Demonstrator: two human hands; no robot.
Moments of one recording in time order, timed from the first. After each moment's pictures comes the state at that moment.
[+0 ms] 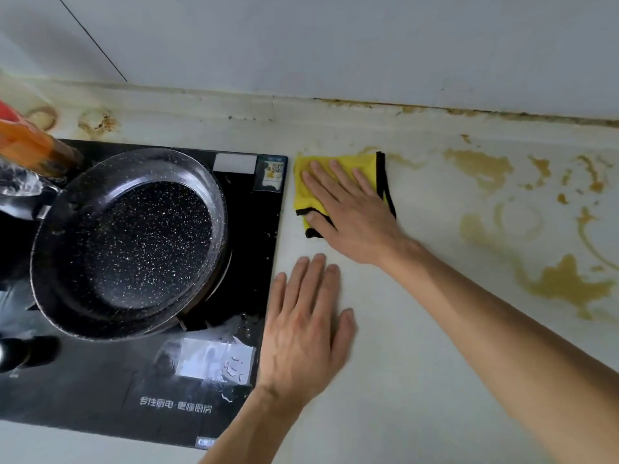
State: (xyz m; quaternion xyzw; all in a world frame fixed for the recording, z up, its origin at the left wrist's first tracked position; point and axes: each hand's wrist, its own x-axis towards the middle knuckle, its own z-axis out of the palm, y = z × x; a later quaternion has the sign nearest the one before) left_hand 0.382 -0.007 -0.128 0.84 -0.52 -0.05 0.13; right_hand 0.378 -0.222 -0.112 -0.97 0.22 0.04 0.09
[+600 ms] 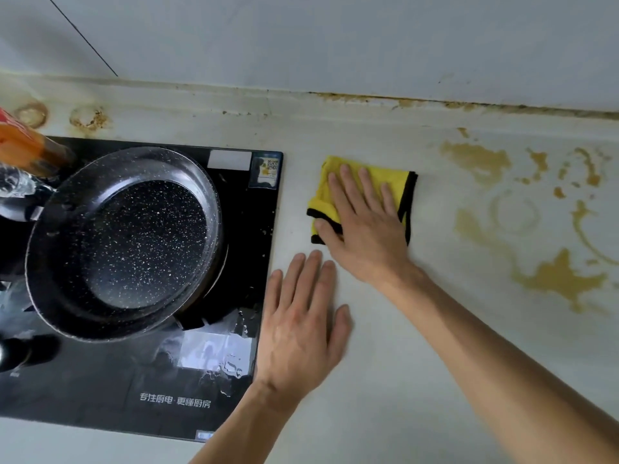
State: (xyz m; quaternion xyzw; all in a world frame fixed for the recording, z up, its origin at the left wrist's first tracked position) left_hand 0.381 -0.008 -0.127 0.84 -0.52 -0.04 0.15; right_hand 0.348 -0.199 -0.110 -0.93 0.36 0.03 0.09
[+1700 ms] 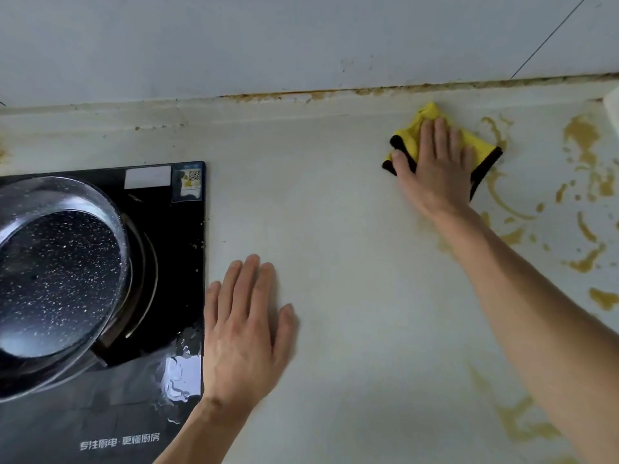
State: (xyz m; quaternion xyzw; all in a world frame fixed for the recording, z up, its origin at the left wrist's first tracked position) left_hand 0.382 -0.007 -0.134 0.84 -0.53 -0.02 0.14; right_hand 0.224 -0.344 -0.109 -0.79 0.61 0.02 0.09
